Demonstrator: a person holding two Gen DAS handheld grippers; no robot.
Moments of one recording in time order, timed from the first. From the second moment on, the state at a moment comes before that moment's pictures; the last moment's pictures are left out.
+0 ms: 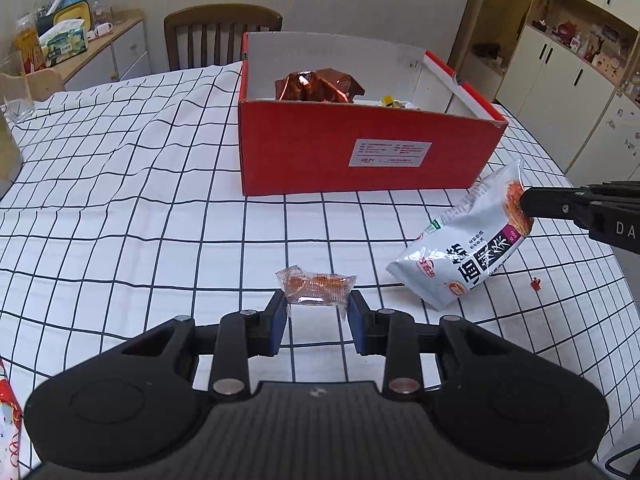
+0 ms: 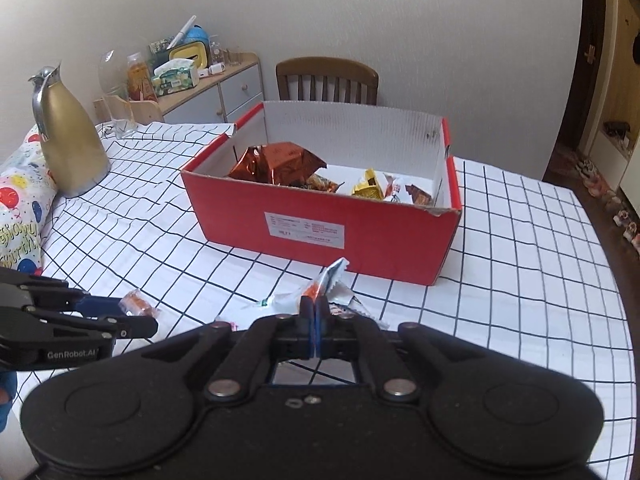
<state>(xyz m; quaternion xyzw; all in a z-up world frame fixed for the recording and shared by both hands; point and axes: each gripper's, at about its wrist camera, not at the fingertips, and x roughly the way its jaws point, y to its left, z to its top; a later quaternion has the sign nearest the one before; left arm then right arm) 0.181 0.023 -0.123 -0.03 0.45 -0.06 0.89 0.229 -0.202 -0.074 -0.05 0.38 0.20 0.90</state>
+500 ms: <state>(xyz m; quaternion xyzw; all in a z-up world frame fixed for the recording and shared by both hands) 0.188 0.005 -0.090 -0.01 0.42 -0.08 0.90 0.221 -0.215 -0.037 -0.04 0.34 0.20 0.92</state>
